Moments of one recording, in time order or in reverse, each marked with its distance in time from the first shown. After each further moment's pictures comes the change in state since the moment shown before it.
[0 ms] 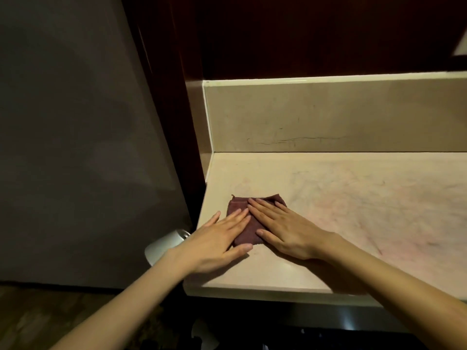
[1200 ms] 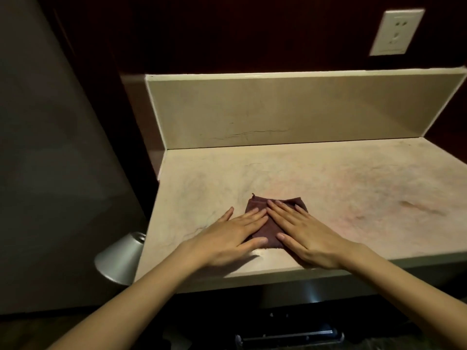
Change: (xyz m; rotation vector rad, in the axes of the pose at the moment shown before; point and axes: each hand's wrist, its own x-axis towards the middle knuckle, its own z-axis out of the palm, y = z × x) left_hand 0.059 0.083 0.008 -0.049 -0.039 0.244; right_hand -0.122 0.037 -0.002 0.022 0.011 0.237
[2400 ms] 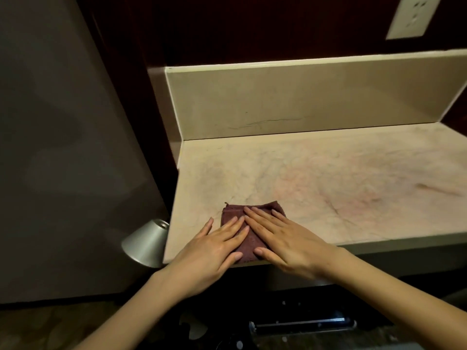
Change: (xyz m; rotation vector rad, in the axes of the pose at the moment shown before) left_hand -0.095 -0.012 0.027 0.155 0.155 -0.062; right_hand 0.011 -0.088 0.021 -0.047 0.020 -0.143
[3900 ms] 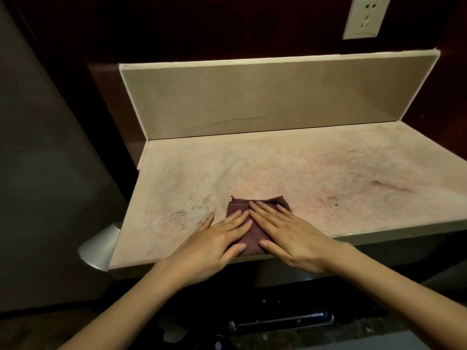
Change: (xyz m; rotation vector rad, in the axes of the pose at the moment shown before) left_hand 0.067 0.059 0.005 -0.118 -0.075 0.016; right_hand -0.064 0.066 -0.010 0.057 -0.027 0.085
